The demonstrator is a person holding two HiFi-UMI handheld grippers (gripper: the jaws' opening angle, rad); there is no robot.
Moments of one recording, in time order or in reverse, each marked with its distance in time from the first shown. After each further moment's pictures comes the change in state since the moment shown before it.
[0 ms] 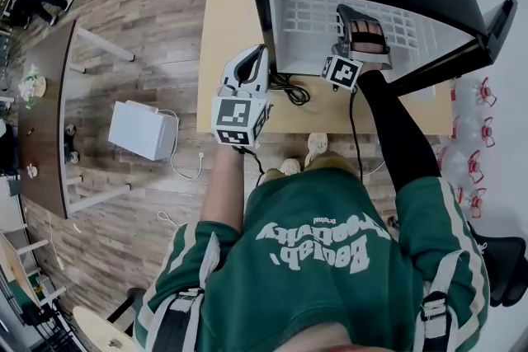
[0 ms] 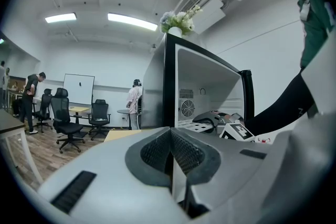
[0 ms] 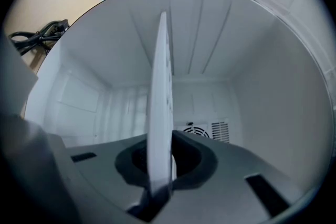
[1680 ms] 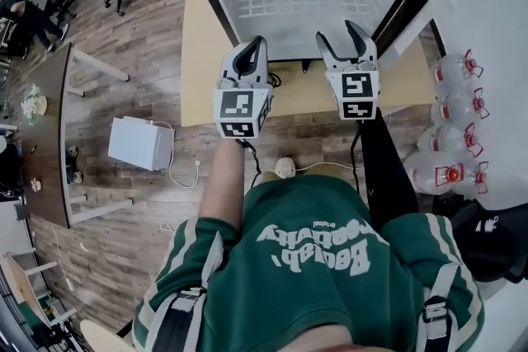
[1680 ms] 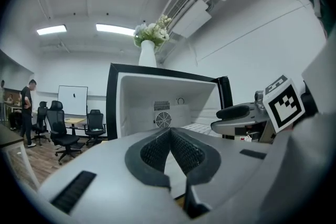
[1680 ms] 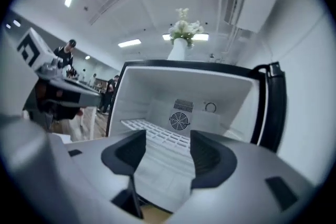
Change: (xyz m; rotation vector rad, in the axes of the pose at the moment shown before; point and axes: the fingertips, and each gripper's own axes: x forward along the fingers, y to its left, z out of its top) left arm -0.025 -0.123 0.041 0.085 -0.045 -0.027; right arm -0.193 -0.078 -0.068 1.259 -0.143 0.193
